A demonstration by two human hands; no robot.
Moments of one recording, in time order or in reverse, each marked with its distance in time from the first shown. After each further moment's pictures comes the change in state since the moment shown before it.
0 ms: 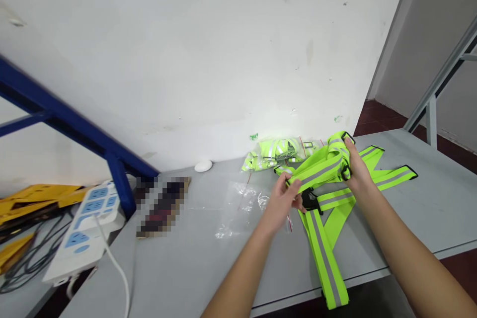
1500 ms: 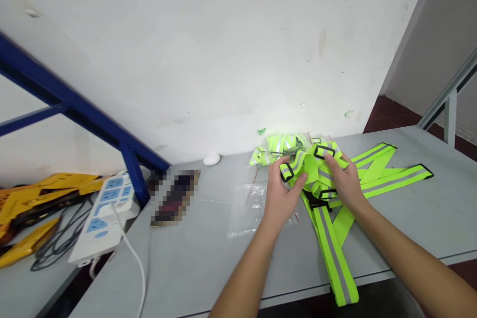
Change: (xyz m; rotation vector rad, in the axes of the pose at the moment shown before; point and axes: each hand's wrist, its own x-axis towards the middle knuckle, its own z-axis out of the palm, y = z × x) left_hand -0.004 0.010 -0.008 0.520 0.438 0.441; right_hand -0.058 0.024 0.034 -0.498 -0.066 -0.260
